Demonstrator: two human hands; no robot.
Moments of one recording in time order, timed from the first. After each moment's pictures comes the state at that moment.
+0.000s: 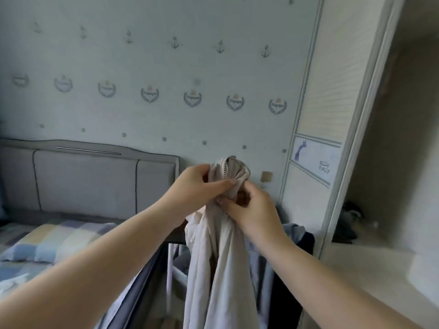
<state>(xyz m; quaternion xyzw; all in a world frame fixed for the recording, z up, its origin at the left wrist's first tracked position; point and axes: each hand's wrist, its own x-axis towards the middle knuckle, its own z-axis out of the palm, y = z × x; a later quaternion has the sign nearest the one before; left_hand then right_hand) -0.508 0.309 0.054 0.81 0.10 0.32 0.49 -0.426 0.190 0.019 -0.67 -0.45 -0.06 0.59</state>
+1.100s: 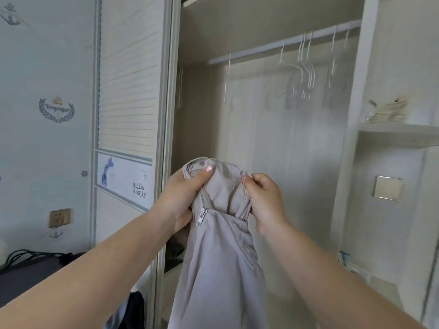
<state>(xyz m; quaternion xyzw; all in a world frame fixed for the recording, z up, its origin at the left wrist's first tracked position) -0.125 0.091 0.096 0.48 -0.25 -0.04 0.84 -0.134 -0.069 0.083 -0.66 0.01 -0.37 0.65</state>
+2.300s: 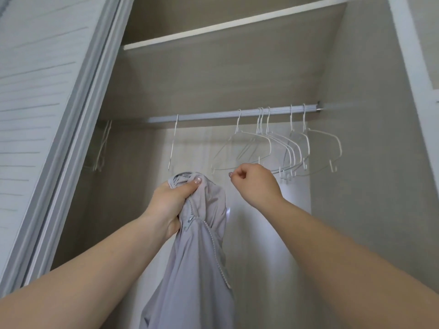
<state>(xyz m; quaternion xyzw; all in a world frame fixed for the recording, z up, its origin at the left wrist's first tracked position) 0.134 -0.057 0.254 0.37 -0.36 -0.06 0.85 0.041 -0.201 0.303 -0.83 0.08 -0.54 0.09</state>
